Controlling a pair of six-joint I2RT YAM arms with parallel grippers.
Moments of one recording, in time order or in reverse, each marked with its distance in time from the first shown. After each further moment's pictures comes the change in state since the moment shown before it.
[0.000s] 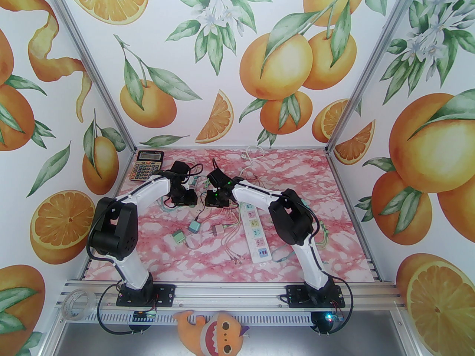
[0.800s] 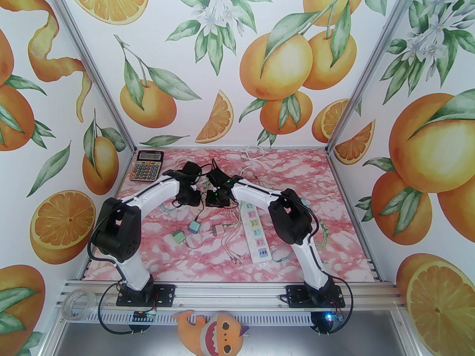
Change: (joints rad) left arm -0.041 0.002 0.043 -0.048 -0.114 0.024; right arm 0.002 0.017 0.036 -0.048 0.001 -0.018
